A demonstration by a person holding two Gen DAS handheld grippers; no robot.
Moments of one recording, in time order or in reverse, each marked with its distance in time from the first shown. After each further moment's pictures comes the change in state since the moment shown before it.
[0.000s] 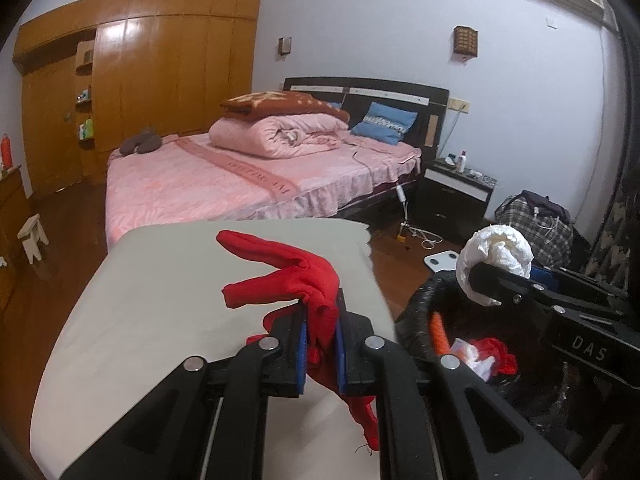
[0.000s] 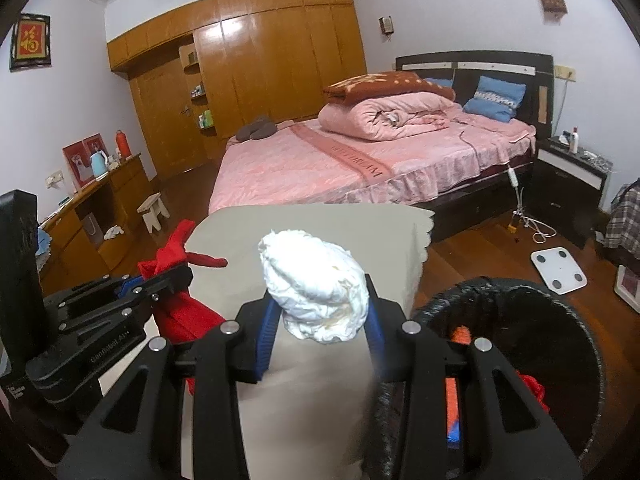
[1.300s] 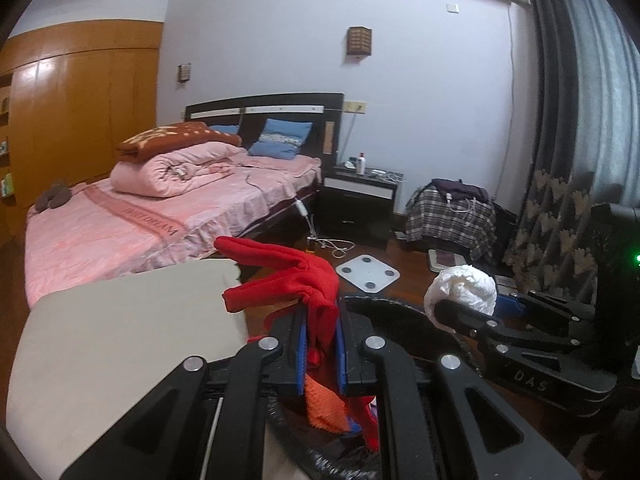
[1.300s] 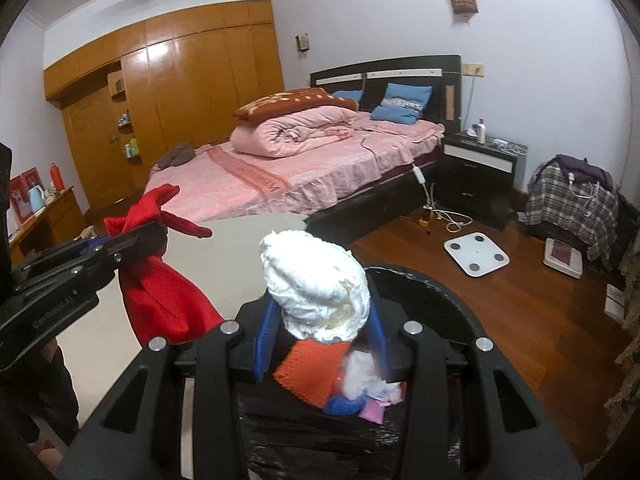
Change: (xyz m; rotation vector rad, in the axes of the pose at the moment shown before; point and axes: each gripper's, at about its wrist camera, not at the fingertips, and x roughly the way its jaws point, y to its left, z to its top) left arm 0.010 -0.151 0.028 0.192 -0.053 -0.287; right arm -0.080 -0.114 -0.040 0.113 -0.057 -0.272
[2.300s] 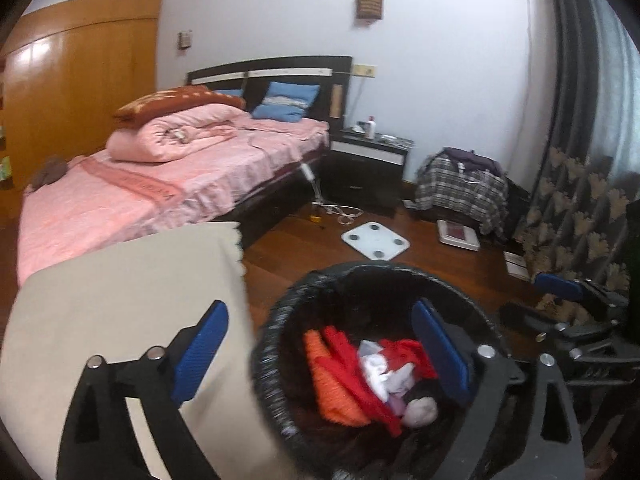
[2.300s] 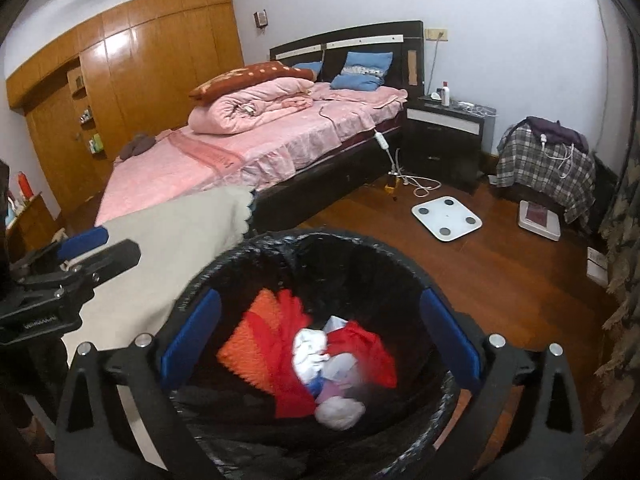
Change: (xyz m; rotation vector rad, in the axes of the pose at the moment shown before) left arm 0.053 0.018 -0.017 -0.028 0.122 0.044; right arm 0.025 -0.040 -0.015 0.067 0.089 -0.075
